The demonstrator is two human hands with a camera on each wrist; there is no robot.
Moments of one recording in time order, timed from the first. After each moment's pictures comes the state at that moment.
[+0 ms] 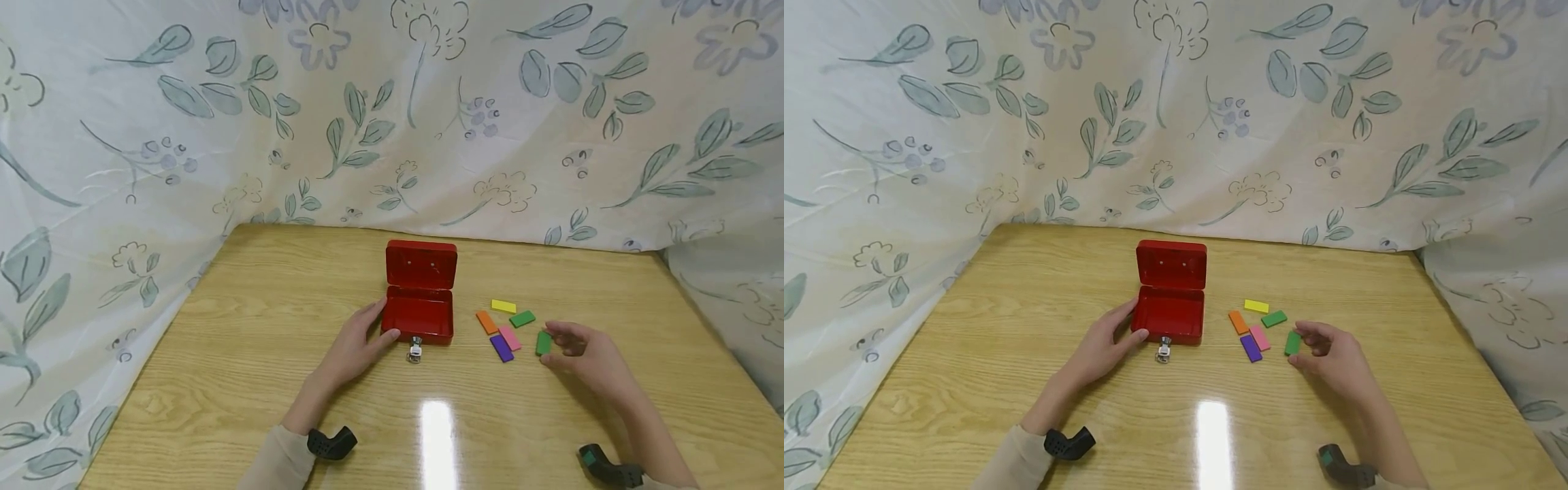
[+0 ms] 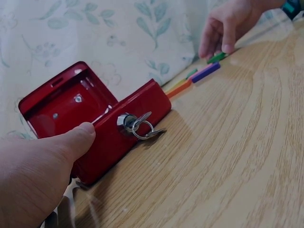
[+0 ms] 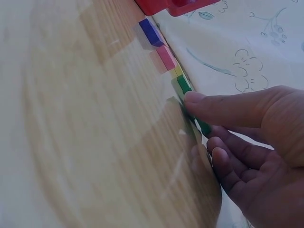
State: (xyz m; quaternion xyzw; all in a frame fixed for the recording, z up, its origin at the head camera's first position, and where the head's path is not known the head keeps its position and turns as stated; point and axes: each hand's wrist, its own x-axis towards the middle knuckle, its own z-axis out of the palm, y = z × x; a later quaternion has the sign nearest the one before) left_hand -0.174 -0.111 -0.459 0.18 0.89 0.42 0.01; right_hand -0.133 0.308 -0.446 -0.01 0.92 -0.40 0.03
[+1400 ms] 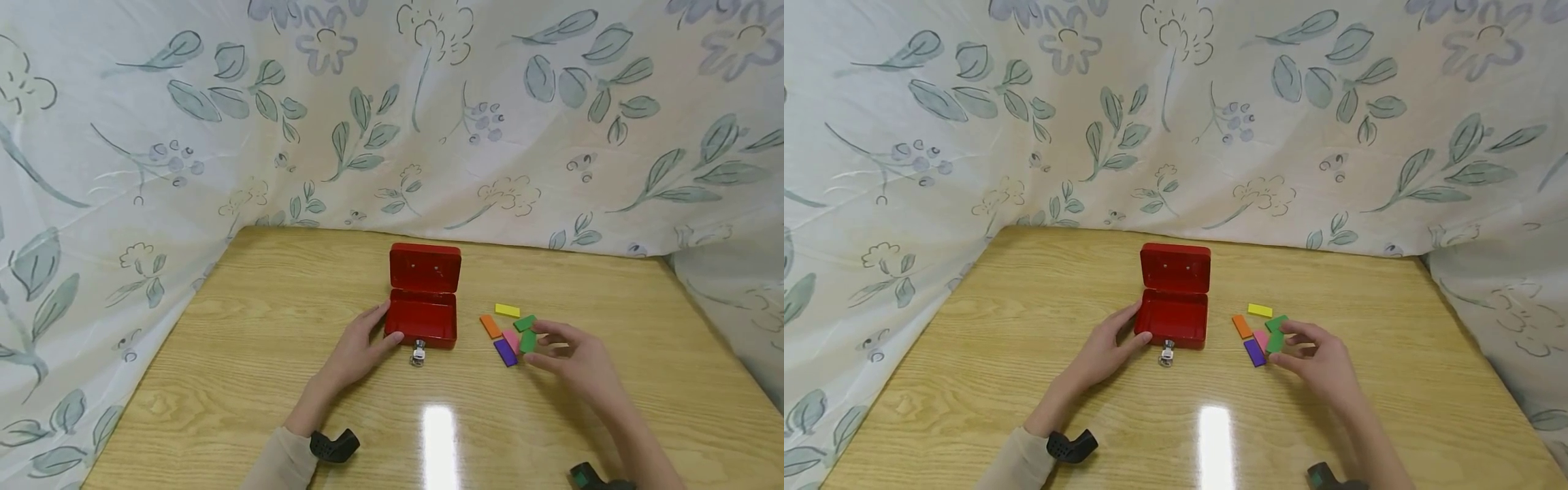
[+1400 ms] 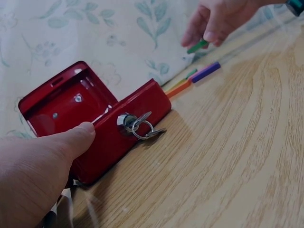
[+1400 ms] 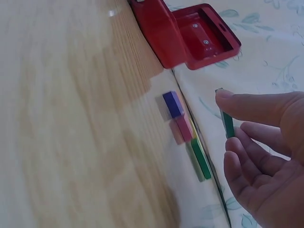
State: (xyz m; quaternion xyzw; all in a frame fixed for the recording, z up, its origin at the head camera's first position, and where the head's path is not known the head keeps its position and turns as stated) left_hand -0.174 -0.112 -0.465 0.18 0.89 0.42 0.01; right_hand -0.124 0.272 -0.431 -0.01 0.89 -0.46 0.00
